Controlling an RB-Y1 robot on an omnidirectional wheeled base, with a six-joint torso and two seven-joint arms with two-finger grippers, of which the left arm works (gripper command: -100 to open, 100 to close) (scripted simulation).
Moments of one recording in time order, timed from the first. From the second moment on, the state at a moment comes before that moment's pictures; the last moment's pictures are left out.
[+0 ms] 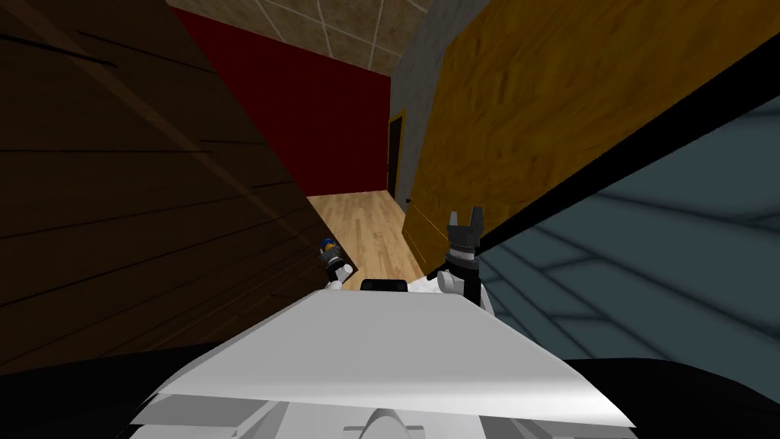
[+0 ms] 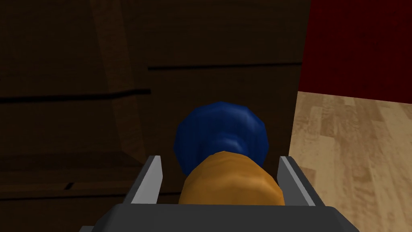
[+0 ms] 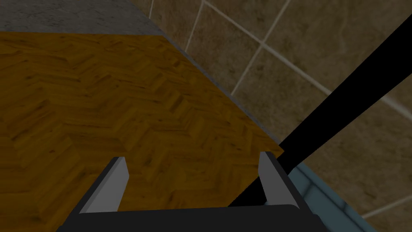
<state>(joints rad) -0.09 -0.01 0.35 -0.75 0.62 -0.88 1.09</state>
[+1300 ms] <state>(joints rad) -0.10 0.04 0.41 -0.72 0.66 -0.89 1.09</state>
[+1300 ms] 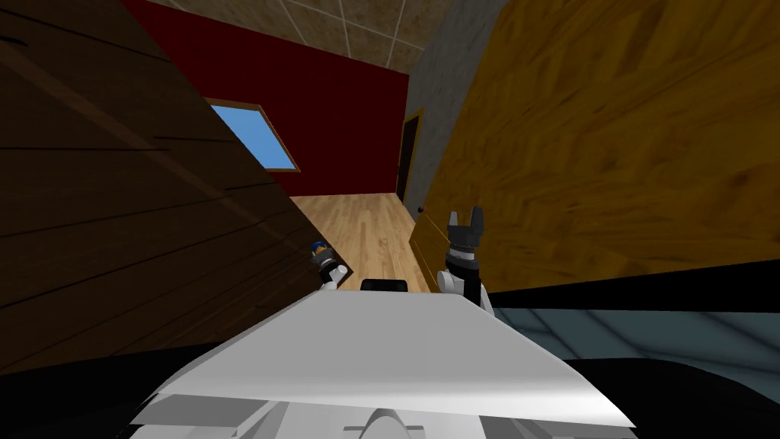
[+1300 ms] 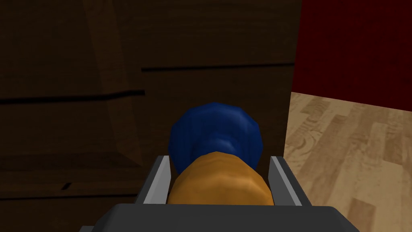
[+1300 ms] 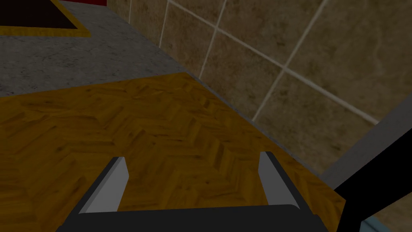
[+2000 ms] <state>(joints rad) -0.10 0.04 0.47 -0.69 0.70 -0.92 1.08</state>
